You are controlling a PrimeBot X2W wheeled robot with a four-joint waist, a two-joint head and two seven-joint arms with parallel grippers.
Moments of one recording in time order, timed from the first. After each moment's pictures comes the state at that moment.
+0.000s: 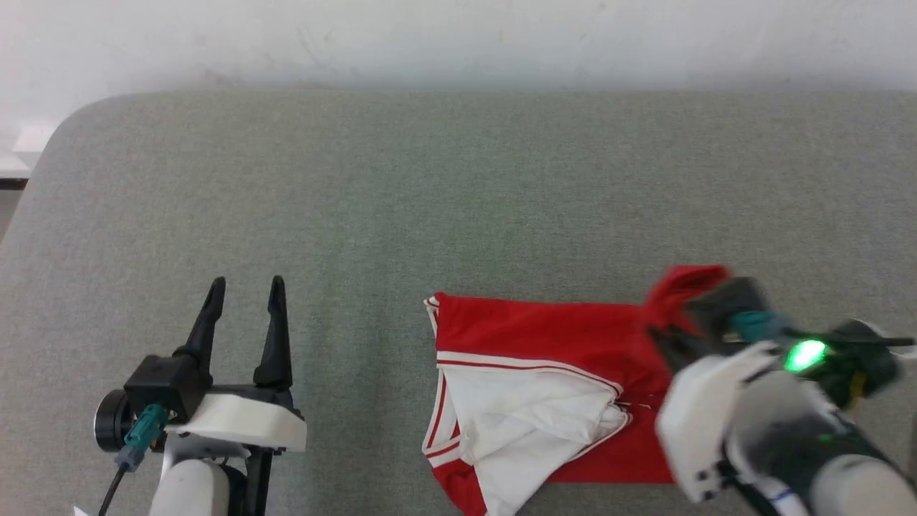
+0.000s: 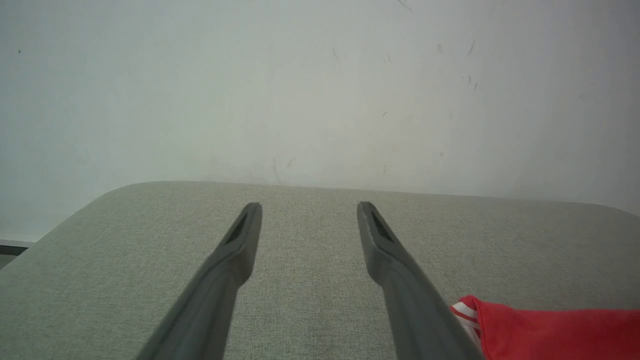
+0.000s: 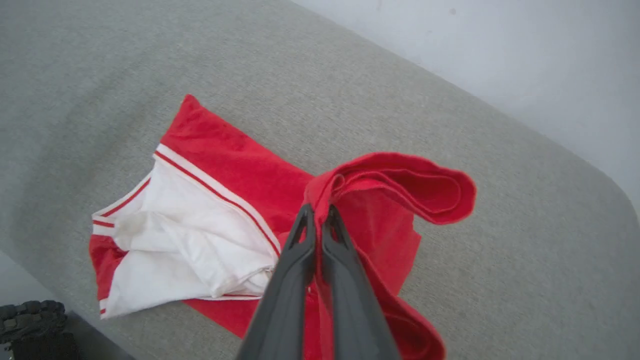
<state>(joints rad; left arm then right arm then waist) -0.11 0.10 0.03 0.14 -0.16 -0.07 -0.26 -0.07 -0.19 0.19 -0.43 0.10 0.13 0.86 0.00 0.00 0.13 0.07</state>
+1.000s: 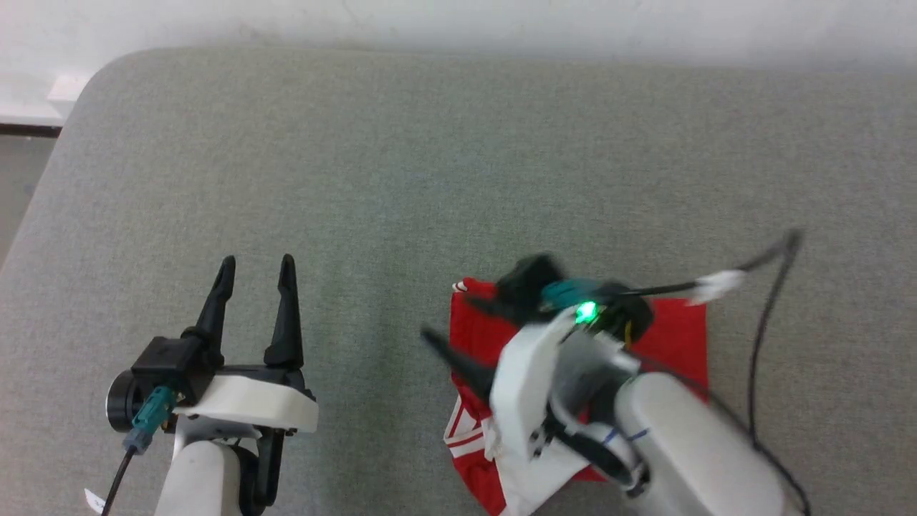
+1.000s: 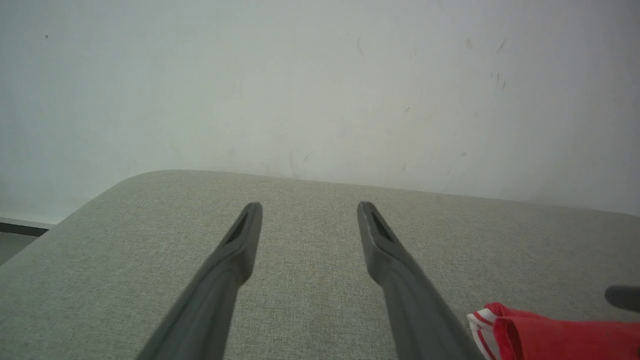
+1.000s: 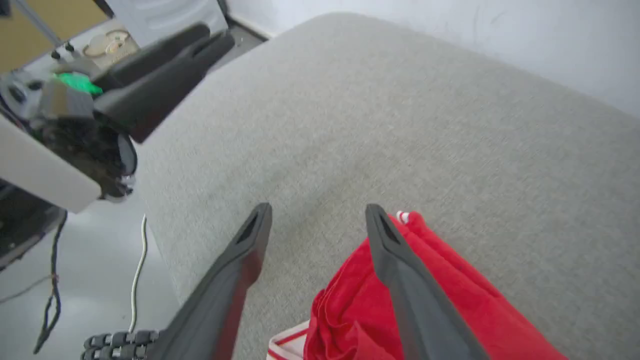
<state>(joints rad) -0.16 0.06 0.03 0.14 -0.16 -0.09 -0.26 -0.43 -0.06 0.63 0.16 0.39 0.13 0.50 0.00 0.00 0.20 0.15</state>
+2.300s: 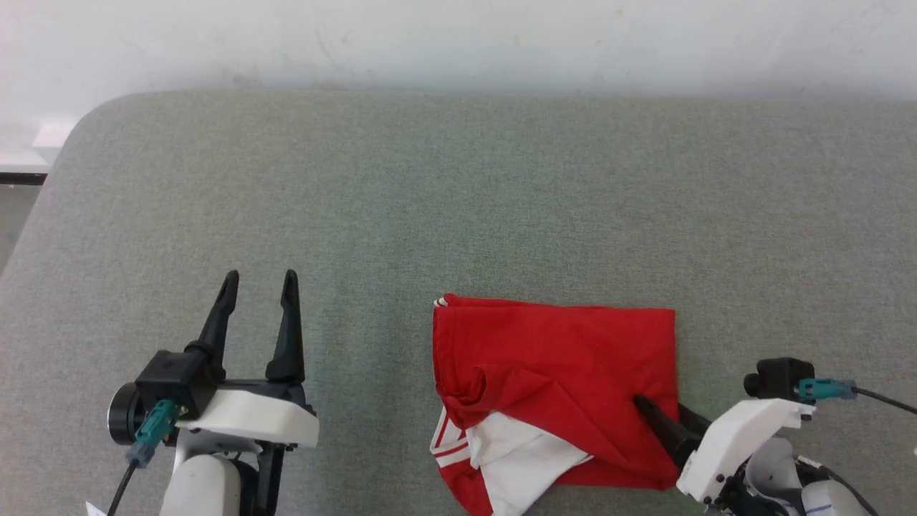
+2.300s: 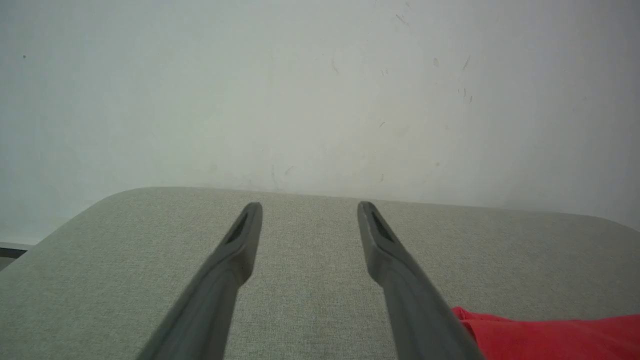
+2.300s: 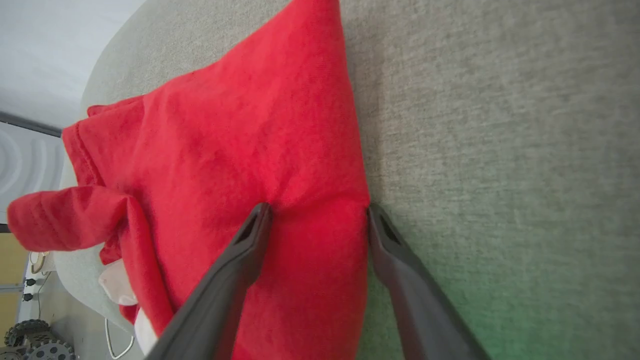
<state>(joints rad) -0.13 0.06 0.04 0.14 -0.14 -0.10 -0.26 -0.07 -0.05 0.00 0.31 0.60 0.13 0.41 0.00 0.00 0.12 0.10</state>
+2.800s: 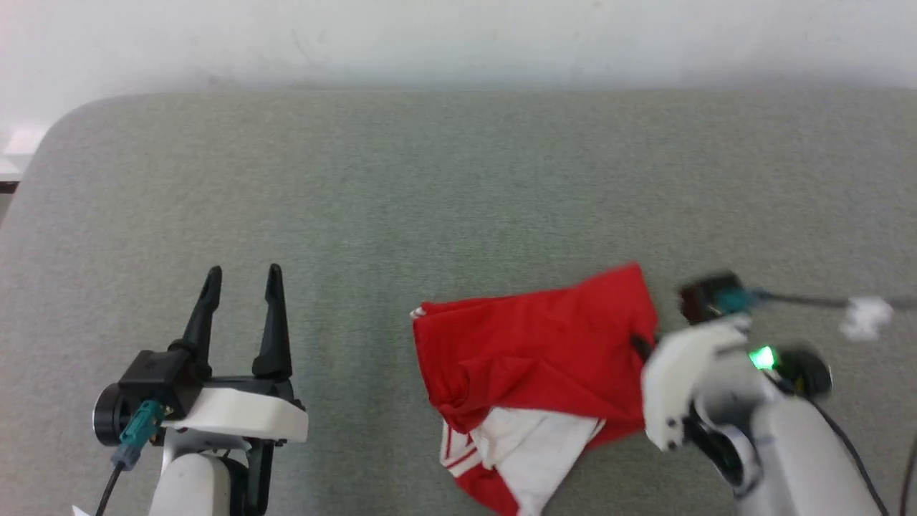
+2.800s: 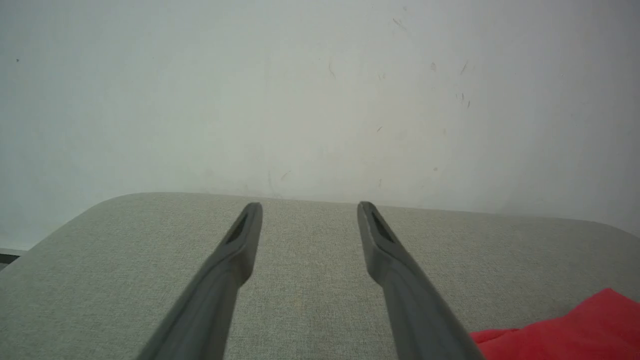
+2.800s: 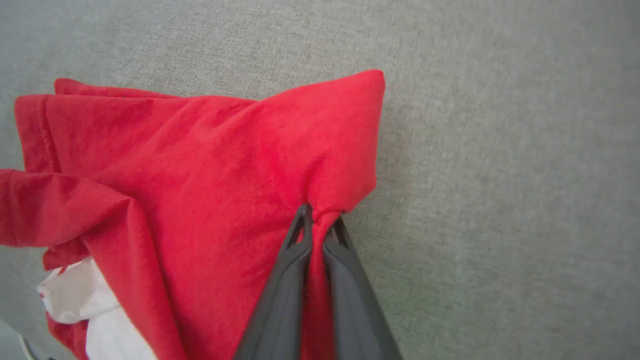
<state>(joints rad) -0.13 0.06 0.07 0.12 -0.14 -0.10 -0.26 -0.20 -0.05 0.09 0.21 0.25 0.13 0.56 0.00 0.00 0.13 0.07</state>
